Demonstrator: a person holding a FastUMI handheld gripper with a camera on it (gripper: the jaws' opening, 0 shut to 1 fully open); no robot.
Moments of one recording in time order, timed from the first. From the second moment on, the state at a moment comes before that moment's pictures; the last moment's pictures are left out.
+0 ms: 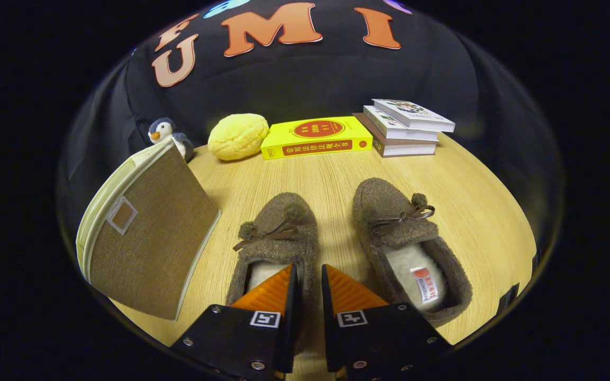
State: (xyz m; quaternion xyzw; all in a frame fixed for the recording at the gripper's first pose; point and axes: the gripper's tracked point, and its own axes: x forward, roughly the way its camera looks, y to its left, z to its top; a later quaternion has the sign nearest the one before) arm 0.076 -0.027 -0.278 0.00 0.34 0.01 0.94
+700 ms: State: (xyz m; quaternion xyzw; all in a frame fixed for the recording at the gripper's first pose) arm 0.080 -0.030 -0.281 0.00 0.35 0.01 0.94
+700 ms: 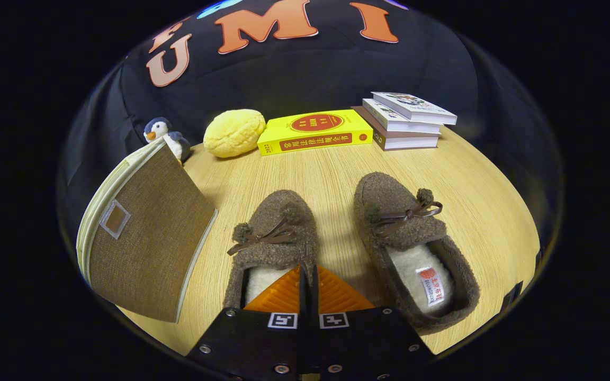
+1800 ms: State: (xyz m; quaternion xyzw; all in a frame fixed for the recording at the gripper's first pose) arm 0.073 -0.003 -0.163 0.00 0.26 0.01 0.96
